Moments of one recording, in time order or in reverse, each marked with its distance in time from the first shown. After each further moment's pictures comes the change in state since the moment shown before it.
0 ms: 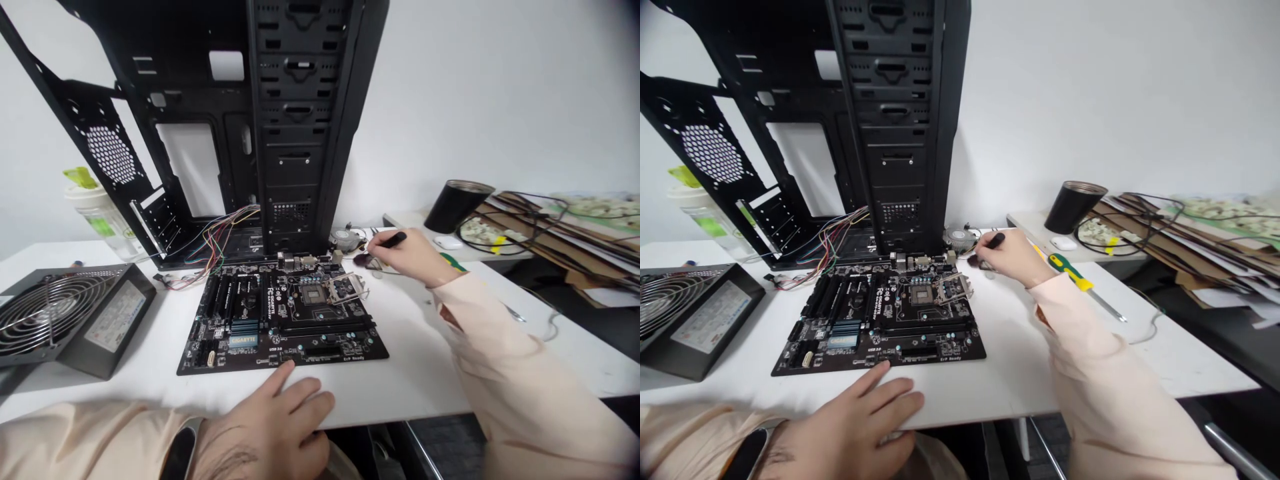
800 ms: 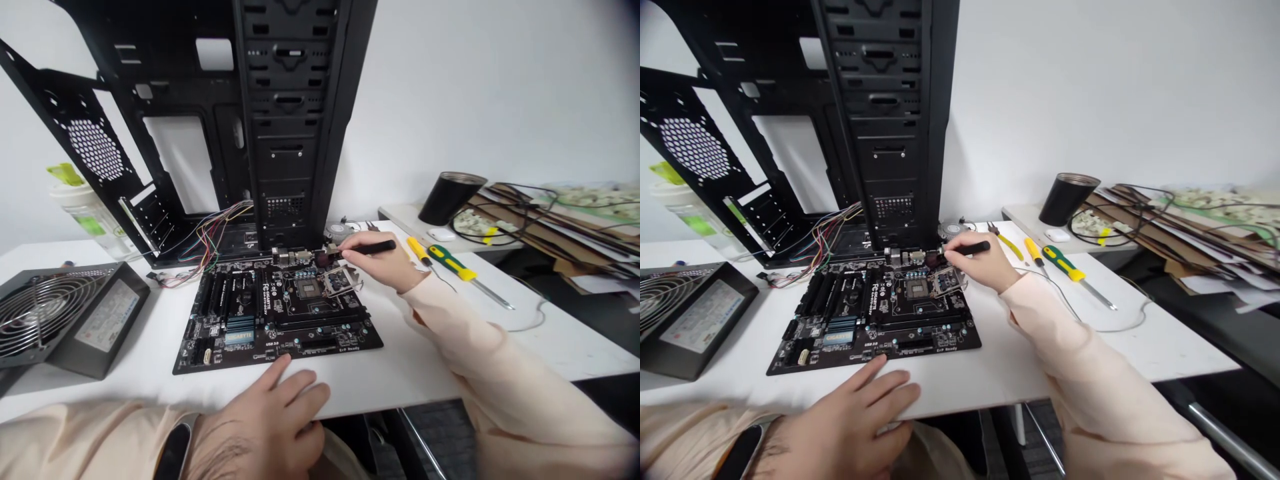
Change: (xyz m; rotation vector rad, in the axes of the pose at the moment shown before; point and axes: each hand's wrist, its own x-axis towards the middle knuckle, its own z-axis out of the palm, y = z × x) left_hand 0.000 -0.001 -0.004 -0.027 -0.129 0.010; right_hand -0.014 -0.018 0.029 0.209 0.063 -0.254
